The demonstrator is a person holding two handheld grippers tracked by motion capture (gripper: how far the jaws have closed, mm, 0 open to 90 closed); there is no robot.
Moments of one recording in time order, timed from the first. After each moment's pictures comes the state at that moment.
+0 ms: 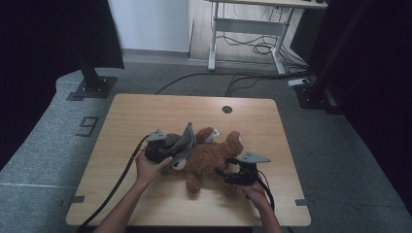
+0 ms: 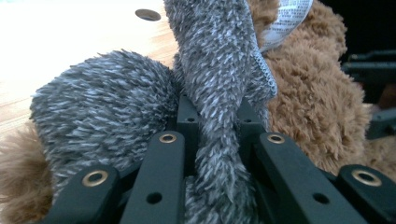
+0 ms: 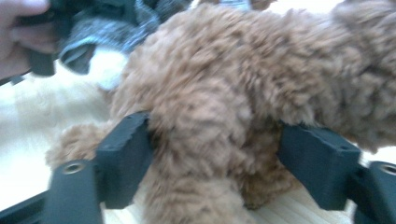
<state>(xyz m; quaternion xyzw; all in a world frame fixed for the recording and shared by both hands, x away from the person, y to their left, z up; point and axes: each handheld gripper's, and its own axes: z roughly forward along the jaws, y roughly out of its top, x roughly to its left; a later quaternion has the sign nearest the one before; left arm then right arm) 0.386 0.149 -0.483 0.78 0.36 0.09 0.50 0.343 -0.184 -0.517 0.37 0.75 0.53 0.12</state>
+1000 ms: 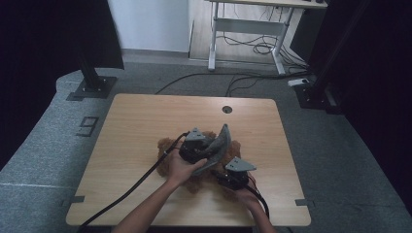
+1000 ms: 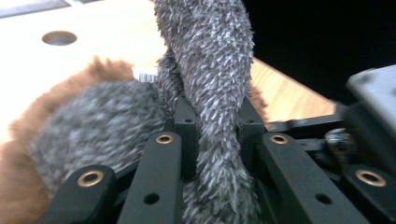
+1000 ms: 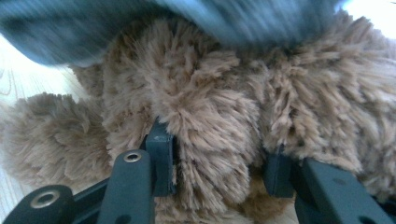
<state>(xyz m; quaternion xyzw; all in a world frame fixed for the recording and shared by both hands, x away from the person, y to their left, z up) 0.384 0.033 -0.456 0.81 0.31 0.07 0.49 0.331 -0.155 -0.531 0.32 0.78 0.49 0.20</state>
